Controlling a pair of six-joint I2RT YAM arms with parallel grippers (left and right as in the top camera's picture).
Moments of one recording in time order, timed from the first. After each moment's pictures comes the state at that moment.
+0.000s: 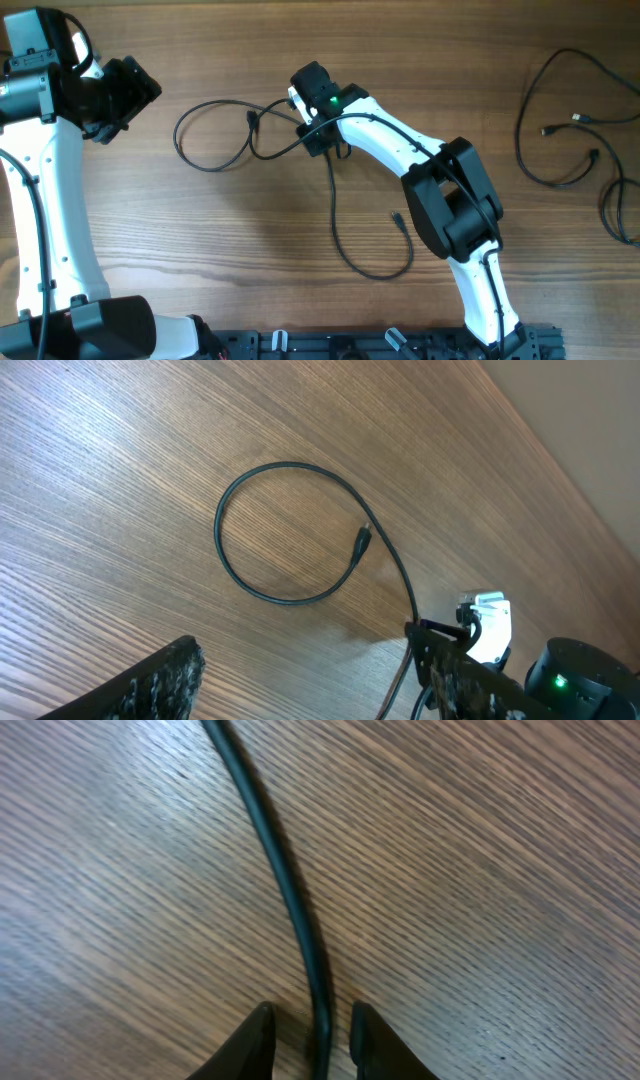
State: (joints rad) left arm 0.24 1.60 1.73 -1.22 0.21 -0.46; right arm 0.61 2.29 1.74 -0.70 0.01 -0.02
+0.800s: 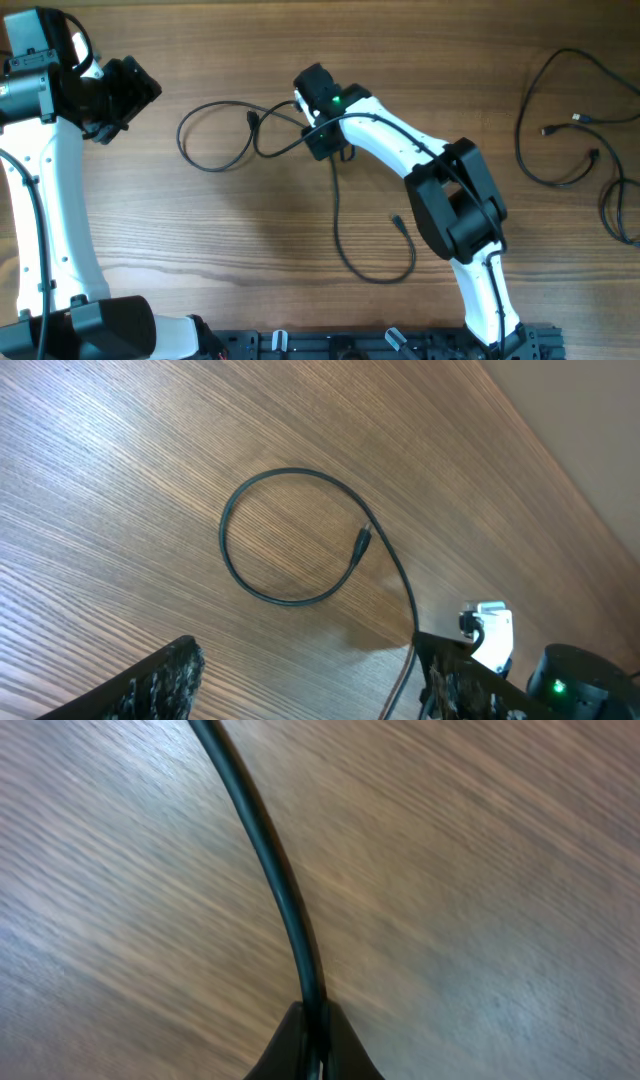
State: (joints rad) left arm 0.24 1.60 1.73 -1.22 0.21 -0.46; right arm 0.60 2.27 1.73 -0.78 0.02 0.04
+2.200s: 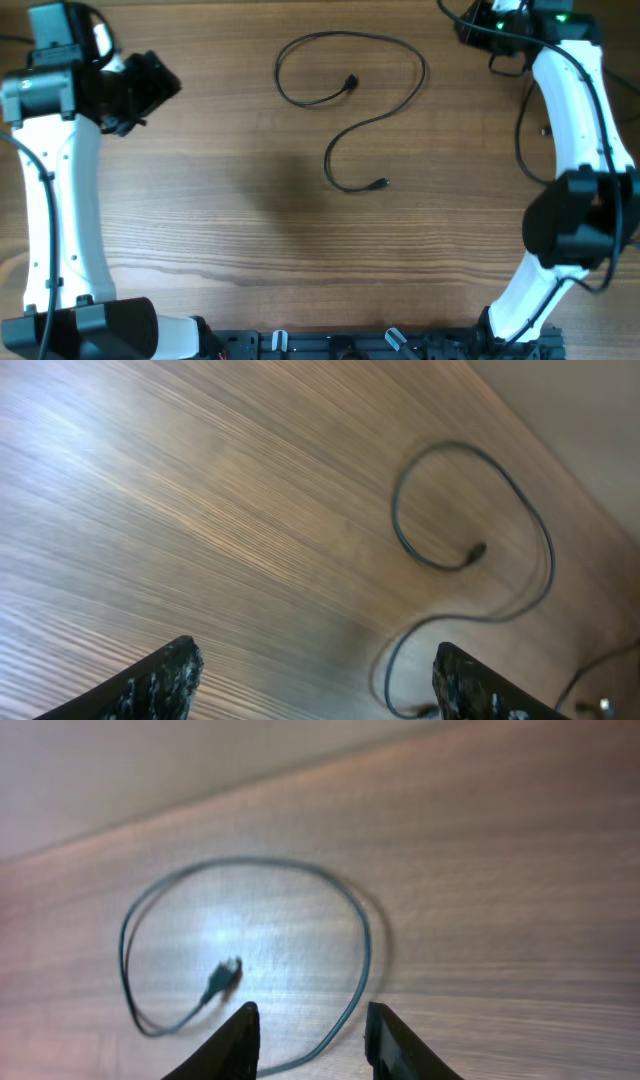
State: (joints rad) left arm 0.15 1.60 1.73 -1.20 0.21 -0.47; right arm -0.05 2.04 1.88 -0.75 -0.34 0.23
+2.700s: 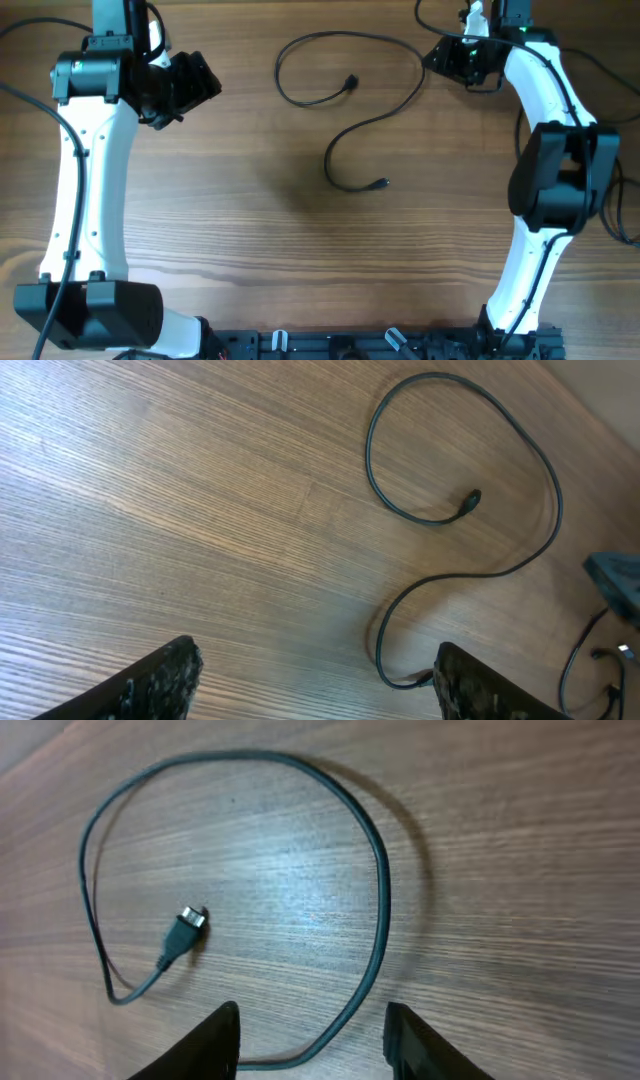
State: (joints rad) left arm 0.02 1.66 1.73 -1.18 0.21 -0.47; right arm -0.05 2.28 1.88 -0.73 -0.52 0.21
